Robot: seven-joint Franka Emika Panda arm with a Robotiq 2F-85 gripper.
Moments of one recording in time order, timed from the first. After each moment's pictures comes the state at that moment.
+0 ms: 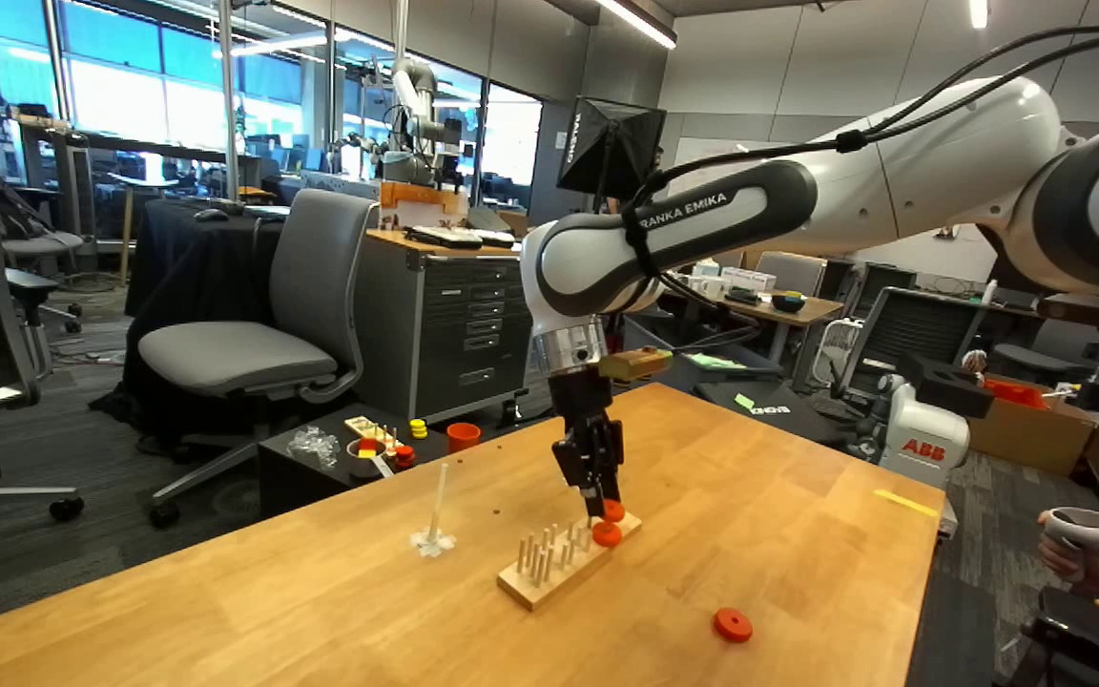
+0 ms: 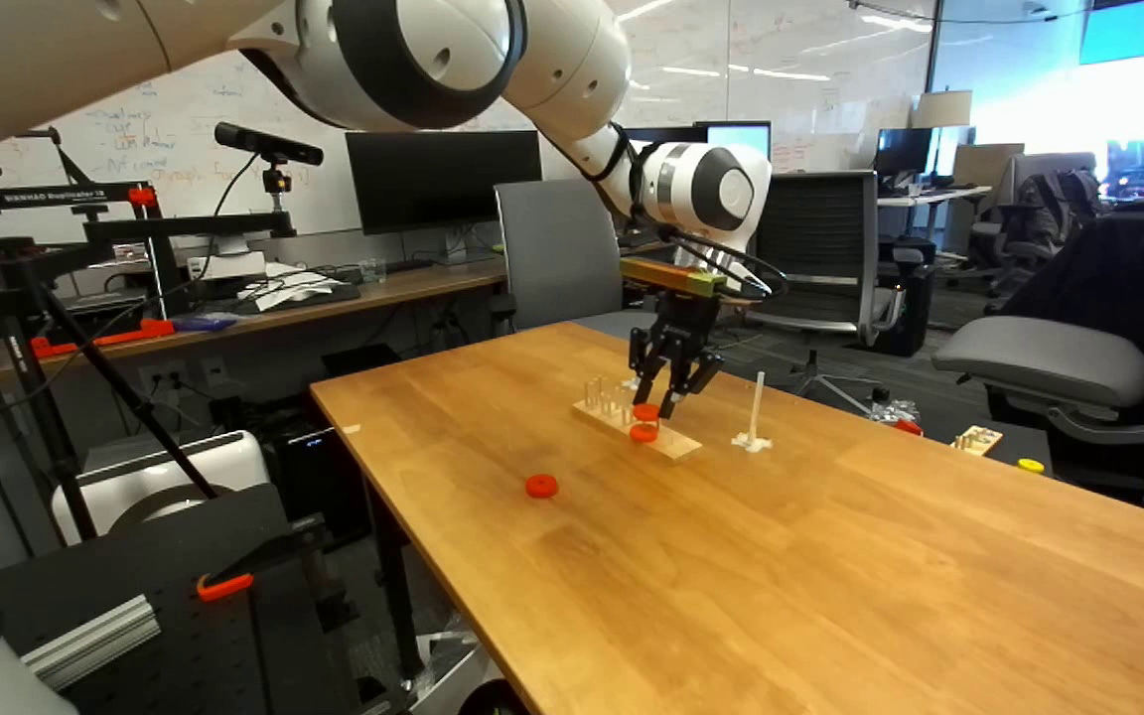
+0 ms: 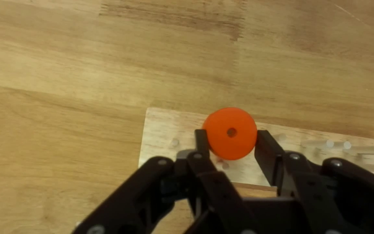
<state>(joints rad) 0.13 1.14 0.09 -0.93 -0.02 1.60 0.00</state>
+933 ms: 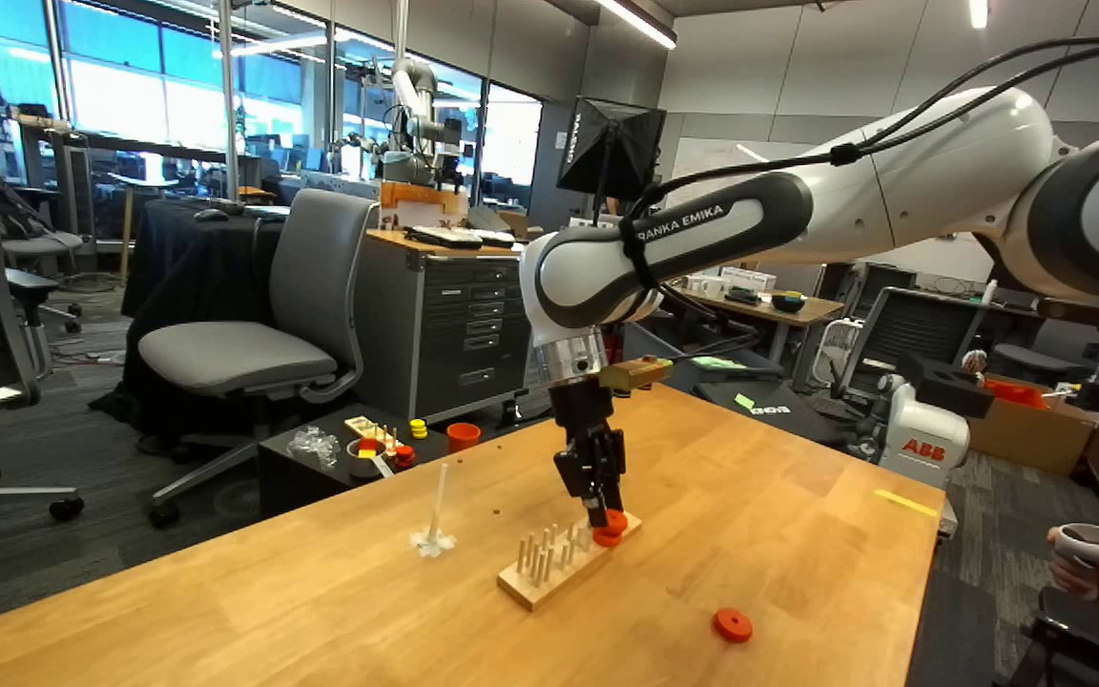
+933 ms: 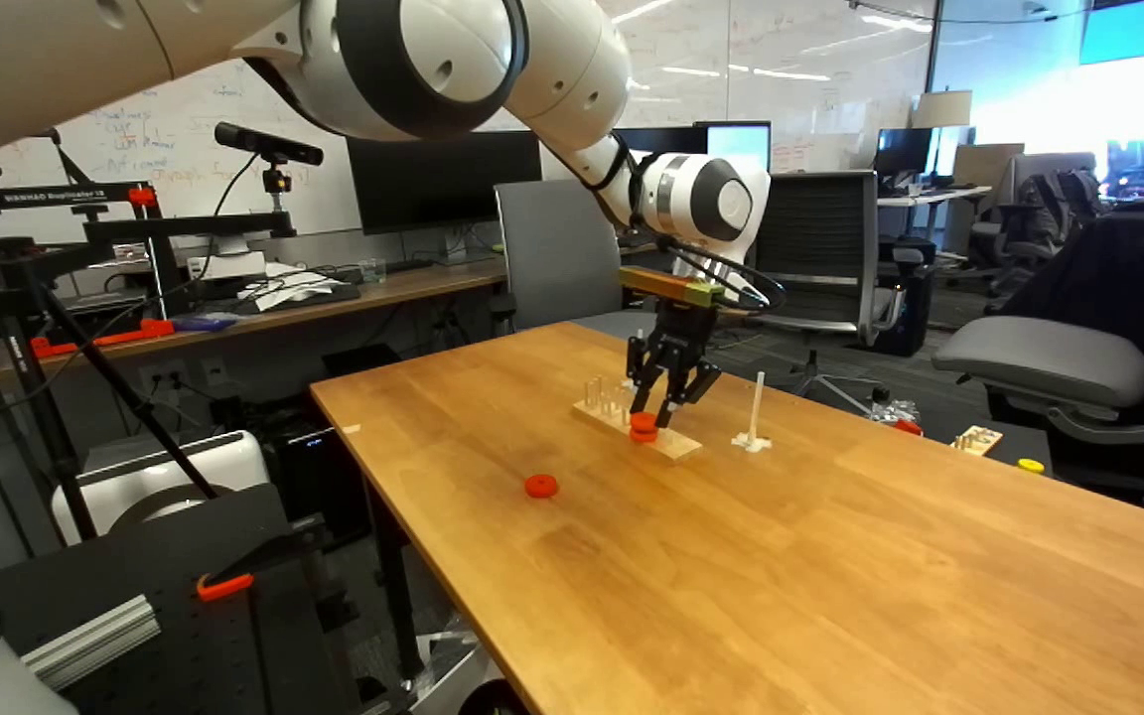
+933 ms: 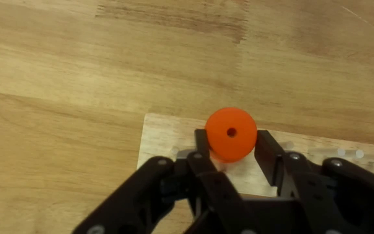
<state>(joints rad) 0.13 1.16 0.09 -0.93 -0.02 1.60 0.00</state>
